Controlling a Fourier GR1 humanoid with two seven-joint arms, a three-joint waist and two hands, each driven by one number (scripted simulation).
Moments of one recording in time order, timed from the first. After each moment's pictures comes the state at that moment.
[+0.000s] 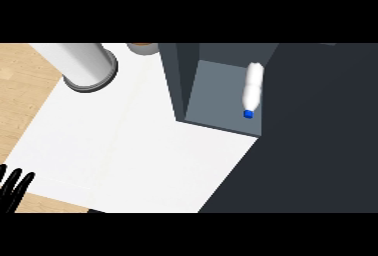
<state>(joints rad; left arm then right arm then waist) 0.41 0.97 -0.38 -1.74 0.92 -0.24 -0.90 0.24 -0.31 0.61 -2.33 -0.22 0.43 0.11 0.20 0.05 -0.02</state>
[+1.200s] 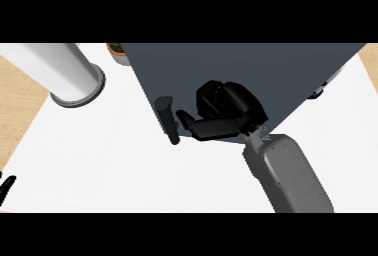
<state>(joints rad) 0.48 0.99 -0.29 -1.70 0.99 -0.32 -0.87 -0.57 0.00 0.23 -1.45 -0.28 0.14 0.30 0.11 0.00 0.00</state>
